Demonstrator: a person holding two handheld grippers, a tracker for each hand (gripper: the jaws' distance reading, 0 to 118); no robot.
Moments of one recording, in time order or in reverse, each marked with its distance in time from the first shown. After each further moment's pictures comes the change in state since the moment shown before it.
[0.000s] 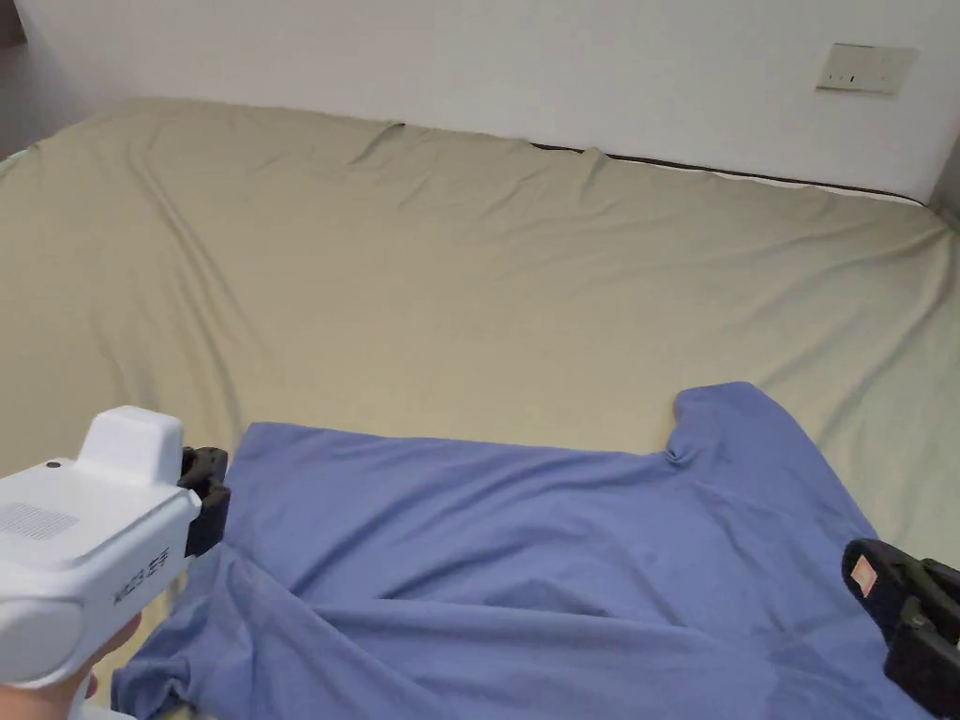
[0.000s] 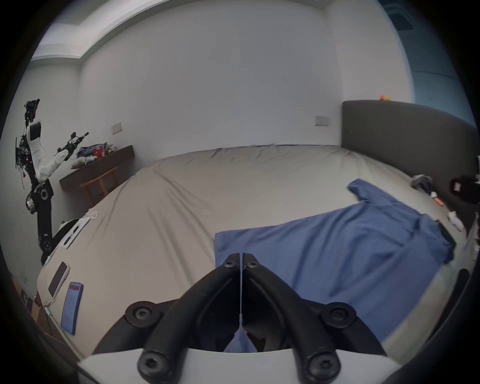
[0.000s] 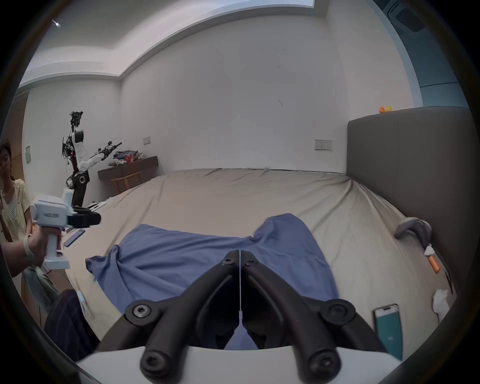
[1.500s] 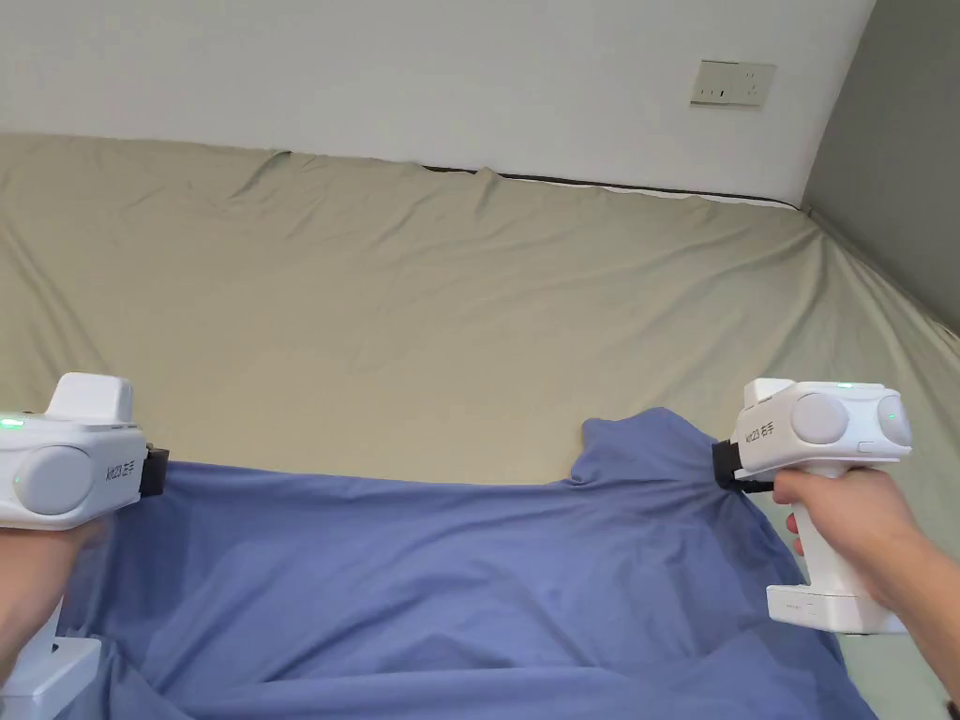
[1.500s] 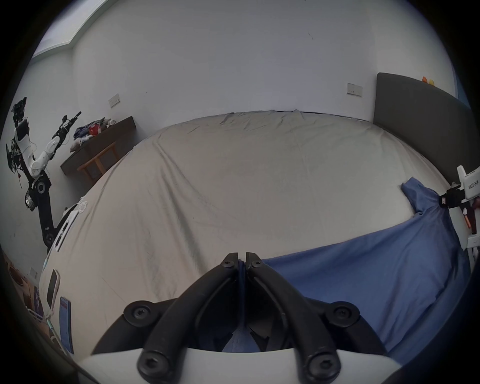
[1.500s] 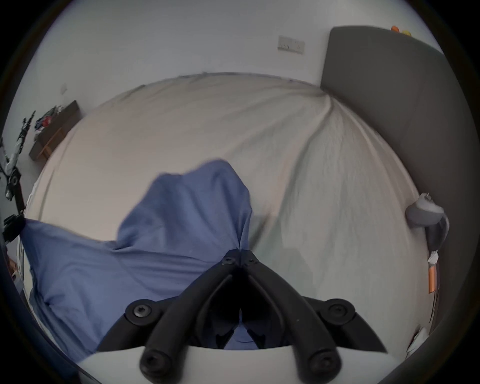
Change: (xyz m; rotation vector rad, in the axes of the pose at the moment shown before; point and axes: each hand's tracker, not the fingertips) left arm 0.008 0.058 -0.122 -0.207 0.056 0.045; right arm 0.143 0.033 -0.238 -0.559 -0.261 -0.070
